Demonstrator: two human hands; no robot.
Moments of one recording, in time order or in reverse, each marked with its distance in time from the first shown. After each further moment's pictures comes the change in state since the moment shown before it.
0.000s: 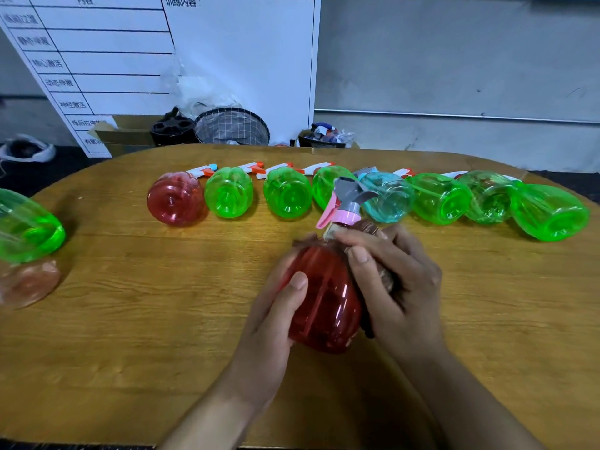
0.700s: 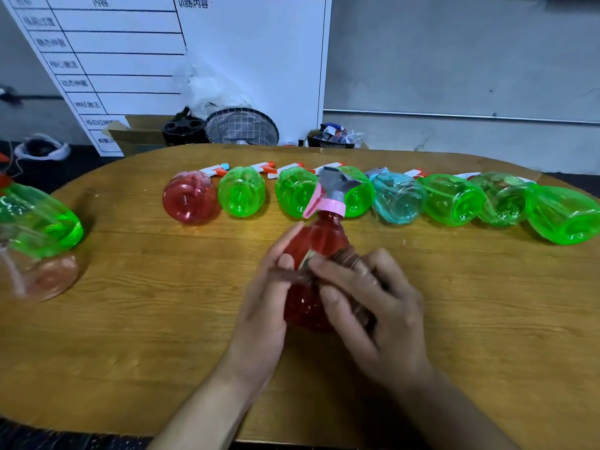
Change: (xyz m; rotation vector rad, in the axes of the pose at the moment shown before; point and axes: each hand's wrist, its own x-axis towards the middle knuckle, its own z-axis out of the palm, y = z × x) left_hand 0.005 0.007 -0.018 0.161 0.139 0.077; right_hand -0.023 -0.010 0.020 -0.104 -0.079 -0.190
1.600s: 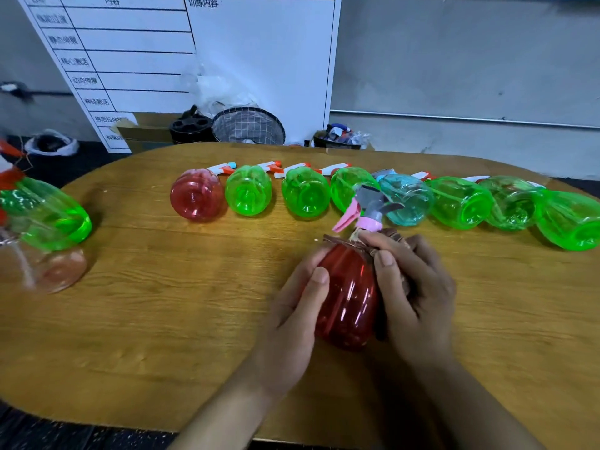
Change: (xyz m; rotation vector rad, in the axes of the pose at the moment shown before) left_hand -0.006 -0.009 0.014 0.020 -0.089 -0.039; right_hand 0.007 0.022 -0.009 0.052 0.114 0.257
